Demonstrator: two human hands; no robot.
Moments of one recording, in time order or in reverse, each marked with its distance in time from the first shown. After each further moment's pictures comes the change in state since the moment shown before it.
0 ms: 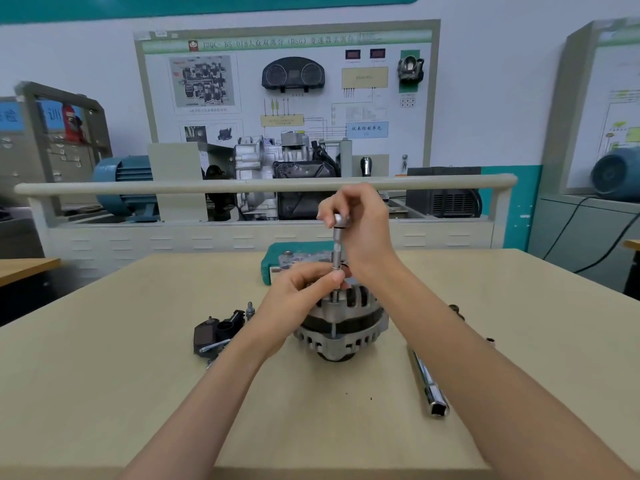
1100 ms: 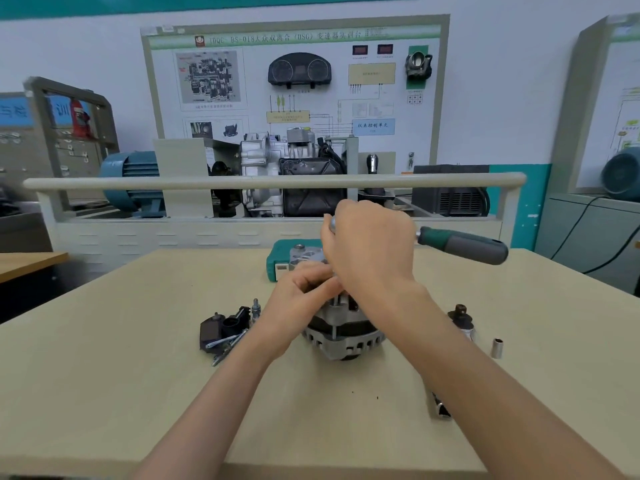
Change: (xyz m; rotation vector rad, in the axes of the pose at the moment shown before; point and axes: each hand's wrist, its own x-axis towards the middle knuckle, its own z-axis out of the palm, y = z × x) left_hand -0.004 -0.006 -0.001 -0.063 0.001 0.025; right_hand -0.025 0.000 0.006 -2.038 0.260 -0.469
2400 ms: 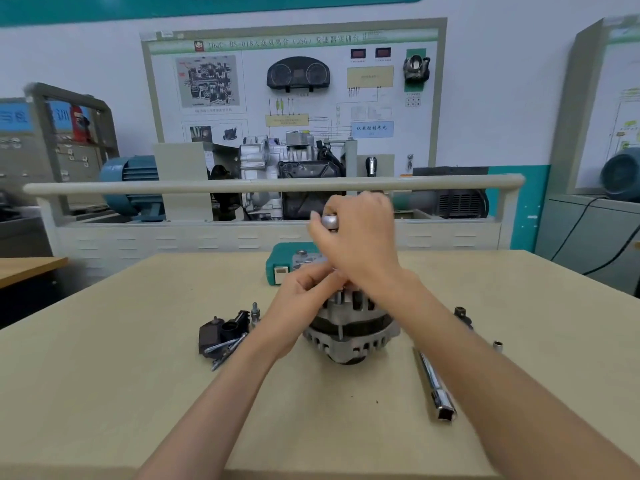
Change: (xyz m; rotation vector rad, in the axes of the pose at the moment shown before) left_hand 0.008 -0.002 0.005 -0.031 -0.003 0.019; right_hand 0.016 0.005 0.012 0.544 -0.178 0.007
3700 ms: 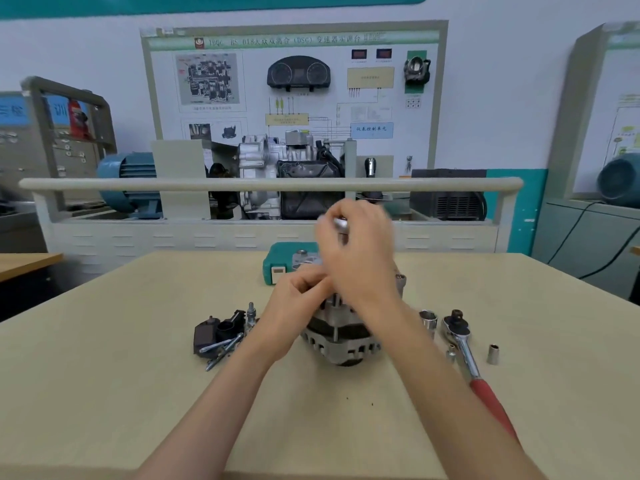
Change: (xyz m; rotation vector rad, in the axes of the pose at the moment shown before) left_hand 0.003 -0.008 -0.002 0.088 0.071 0.022; right_hand -0.024 -0.002 0.003 0.448 0.114 0.108
